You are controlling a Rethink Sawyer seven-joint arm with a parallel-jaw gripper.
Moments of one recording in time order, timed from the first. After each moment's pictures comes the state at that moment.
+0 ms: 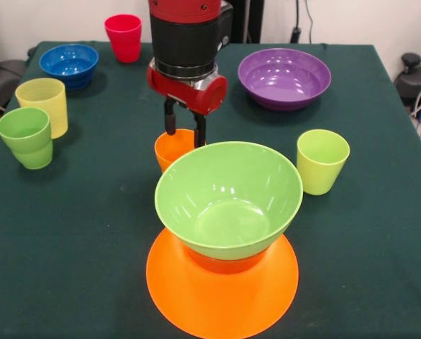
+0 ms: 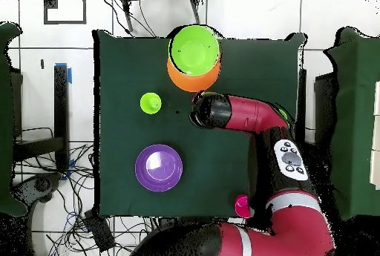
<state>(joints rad) -0.40 -0.52 0.12 1.52 -0.20 0.49 2.28</state>
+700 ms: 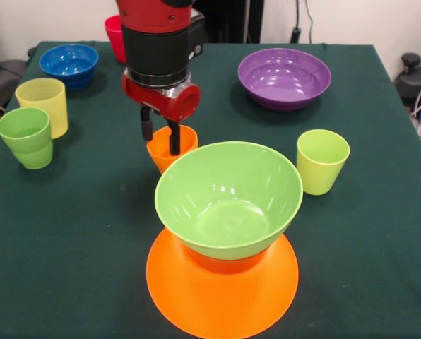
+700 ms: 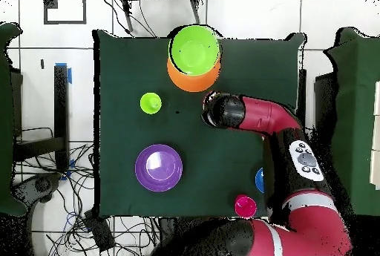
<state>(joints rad) -0.48 -0.49 0.16 1.50 -0.25 0.49 2.28</state>
